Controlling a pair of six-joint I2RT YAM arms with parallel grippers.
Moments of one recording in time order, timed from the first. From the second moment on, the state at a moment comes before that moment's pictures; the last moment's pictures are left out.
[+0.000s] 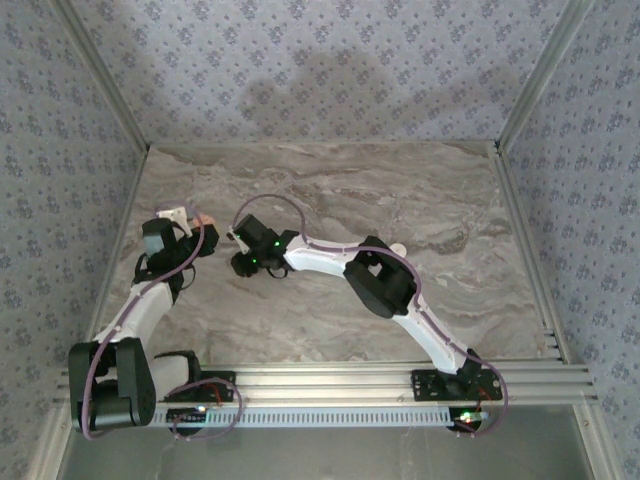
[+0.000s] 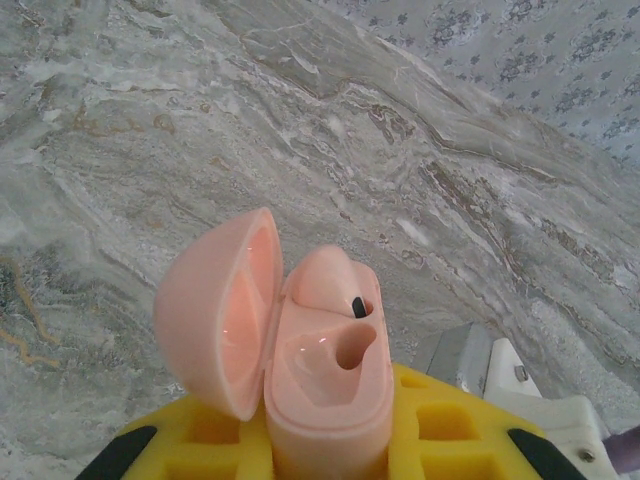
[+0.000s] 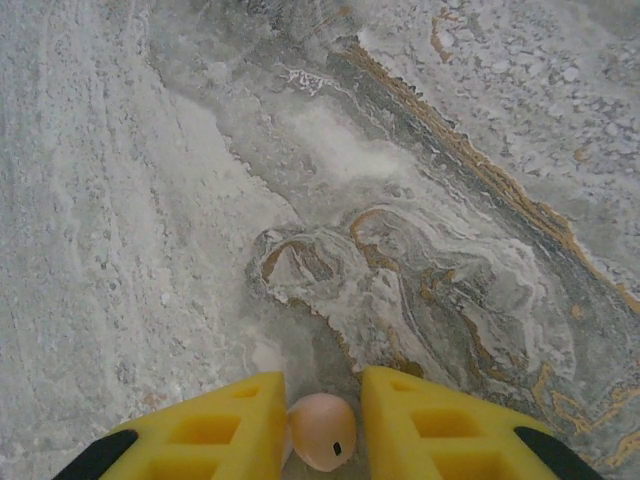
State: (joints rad) left arm 0.07 1.12 0.51 0.10 0.35 -0.38; right arm 1.00 2.40 1.85 -0.31 -0.11 0.31
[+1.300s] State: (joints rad) left arm -0.19 1.22 0.61 0.04 0.29 -0.31; right arm 0.81 1.69 0.96 -0.30 -0.05 0.30
